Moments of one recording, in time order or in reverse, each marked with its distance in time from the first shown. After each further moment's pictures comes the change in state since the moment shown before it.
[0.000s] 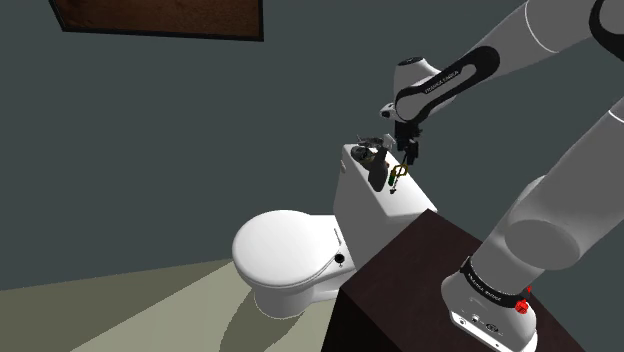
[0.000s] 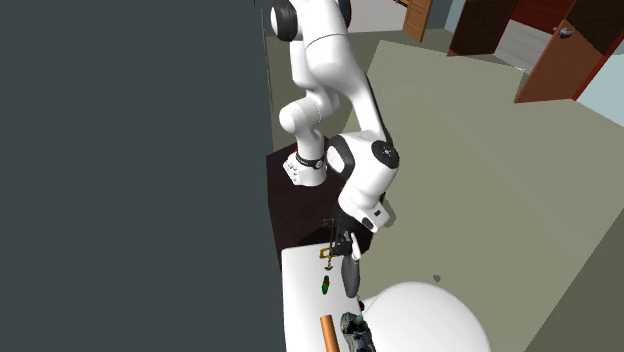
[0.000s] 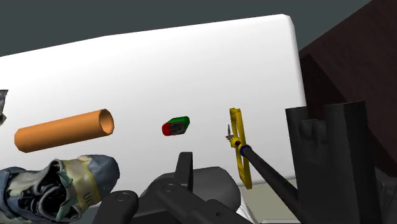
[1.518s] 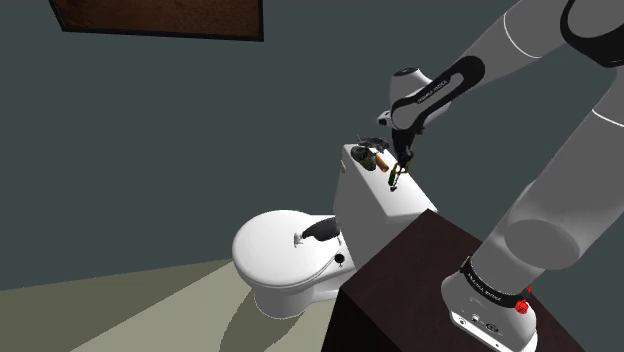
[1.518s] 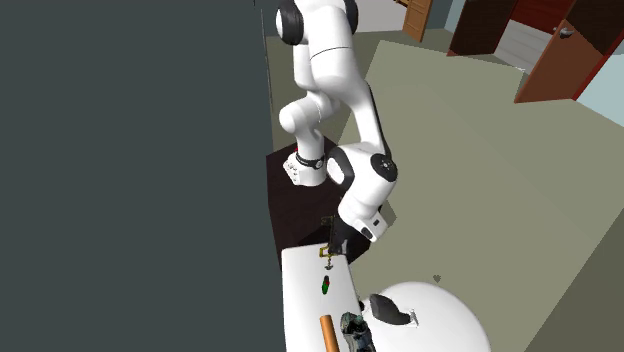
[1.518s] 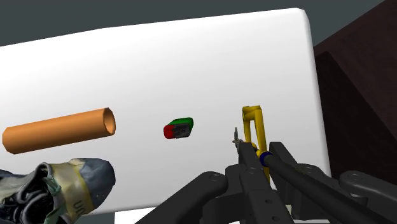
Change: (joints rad) arm -0.002 0.085 -0.008 0.000 0.003 0.082 -0.010
